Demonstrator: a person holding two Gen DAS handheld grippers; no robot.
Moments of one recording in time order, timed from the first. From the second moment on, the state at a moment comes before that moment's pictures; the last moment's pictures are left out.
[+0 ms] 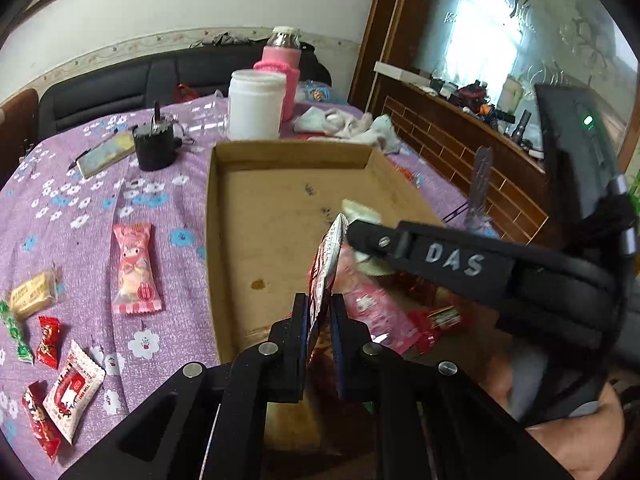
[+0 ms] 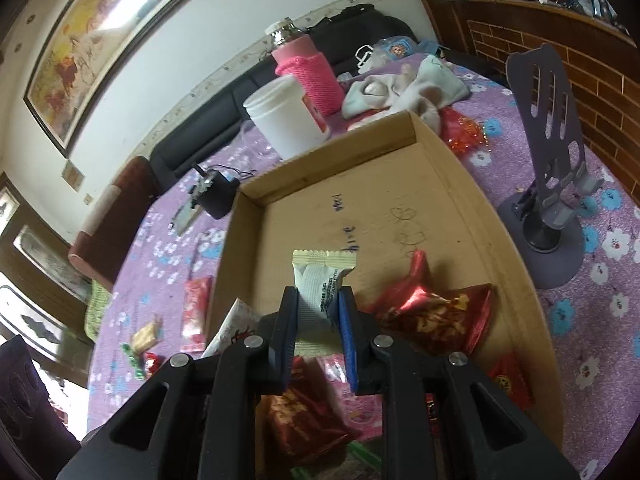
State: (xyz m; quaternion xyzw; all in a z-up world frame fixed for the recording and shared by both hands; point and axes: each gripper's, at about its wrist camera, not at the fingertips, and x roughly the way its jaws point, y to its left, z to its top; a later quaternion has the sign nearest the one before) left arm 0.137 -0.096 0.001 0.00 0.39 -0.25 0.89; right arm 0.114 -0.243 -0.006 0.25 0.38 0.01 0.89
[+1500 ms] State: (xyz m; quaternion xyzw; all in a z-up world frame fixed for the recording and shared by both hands) left arm 0.113 -0.105 -0.014 0.09 0.35 -0.23 0.90; right arm 0.113 -0.229 -0.010 0.20 0.39 -0.02 0.90
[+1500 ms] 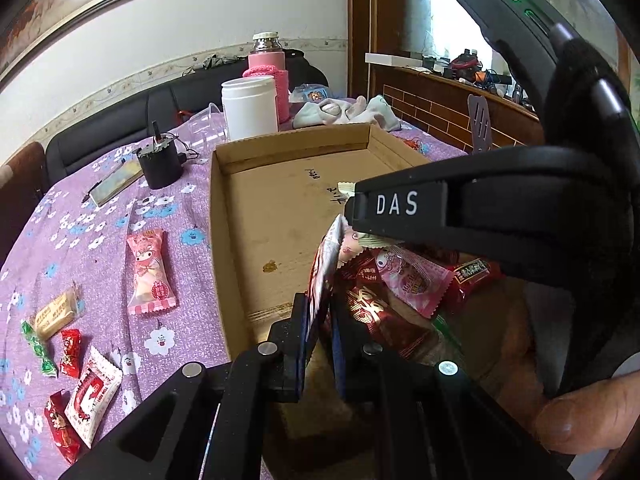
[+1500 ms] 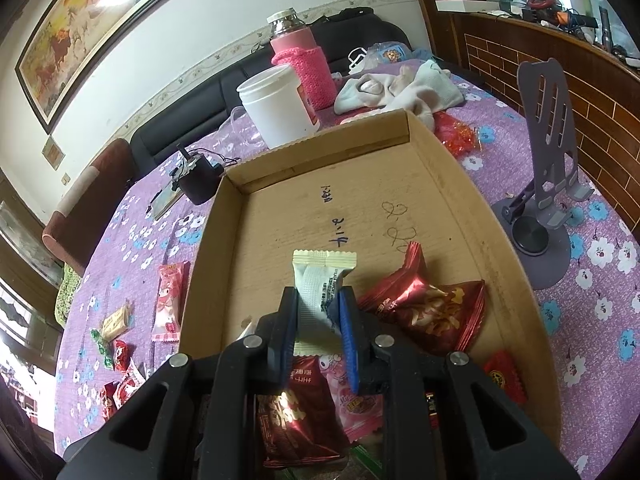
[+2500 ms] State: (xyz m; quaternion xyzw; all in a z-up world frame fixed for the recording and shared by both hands) left arm 0.105 -0.094 0.001 0.09 0.31 -0.20 0.93; right arm 0.109 -0.229 -0.001 0.20 0.37 -0.03 0.91
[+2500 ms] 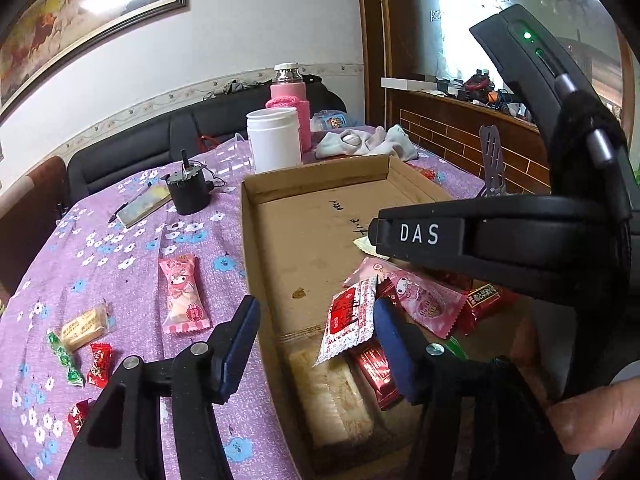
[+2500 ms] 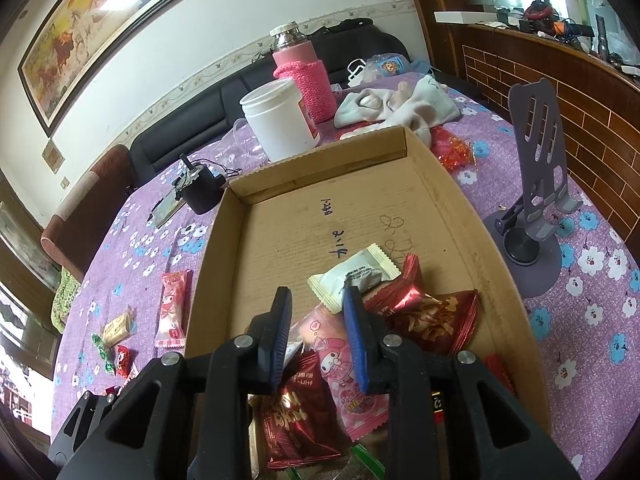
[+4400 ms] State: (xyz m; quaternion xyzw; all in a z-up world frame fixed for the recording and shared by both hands) left arm 0.115 0.117 -0.033 -0.11 0.46 -0.03 0.88; right arm 0.090 -0.178 0.023 0.13 0.32 0.02 0.94
